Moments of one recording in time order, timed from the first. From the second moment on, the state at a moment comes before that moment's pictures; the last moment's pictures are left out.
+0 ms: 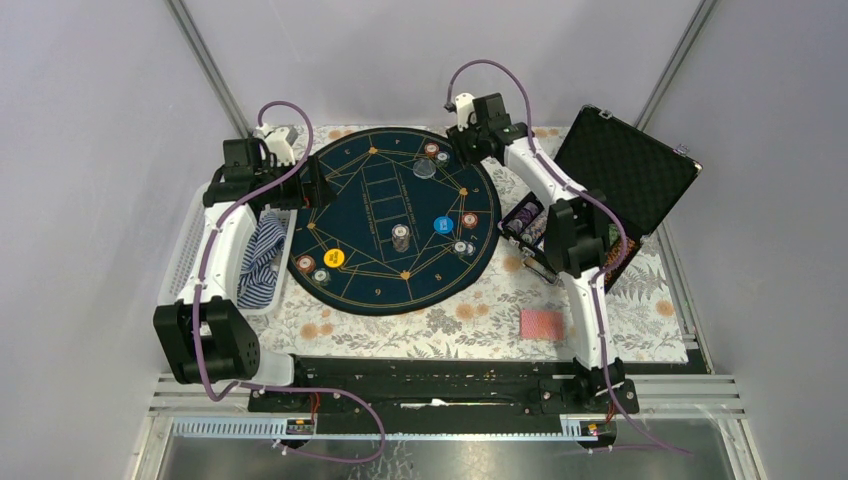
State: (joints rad) left arm 0.11 1.40 1.26 -0.61 0.51 -0.04; right arm 0.39 2.30 2.13 -0.56 -0.17 -0.20
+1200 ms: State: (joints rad) left arm 0.11 1.44 1.26 -0.61 0.50 -0.04; right arm 0.38 2.58 2.24 -0.36 -0.14 -0.18
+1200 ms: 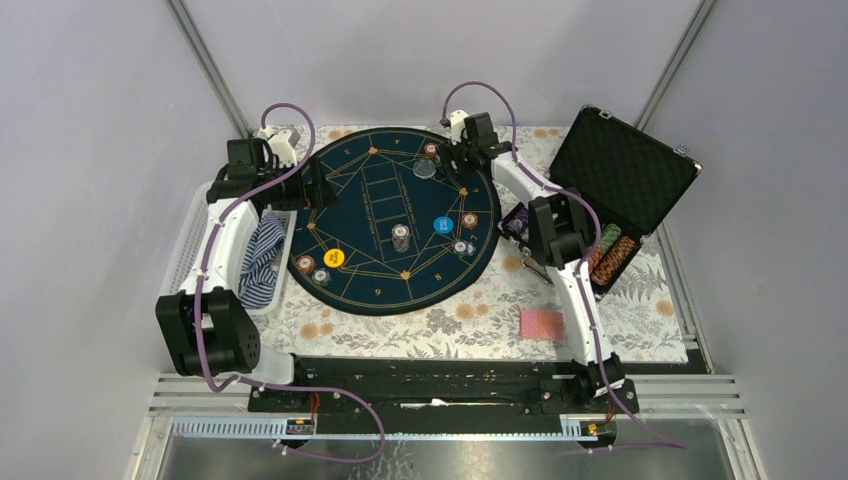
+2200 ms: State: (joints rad) left arm 0.12 1.44 1.26 -0.61 0.51 -0.04; right arm 0.71 2.07 1.83 -0.65 -0.32 -0.16
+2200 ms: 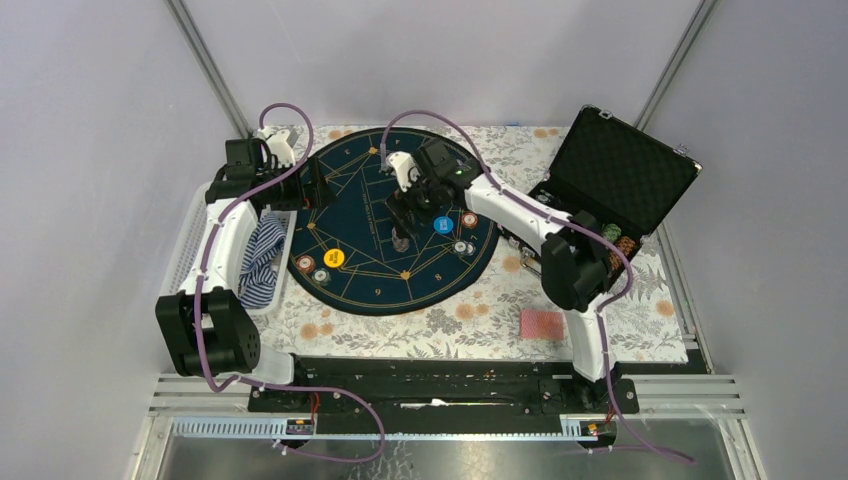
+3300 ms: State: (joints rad) left arm 0.13 1.44 1.26 -0.61 0.52 -0.04; right arm 0.76 2.21 1.88 -0.69 -0.24 -0.17
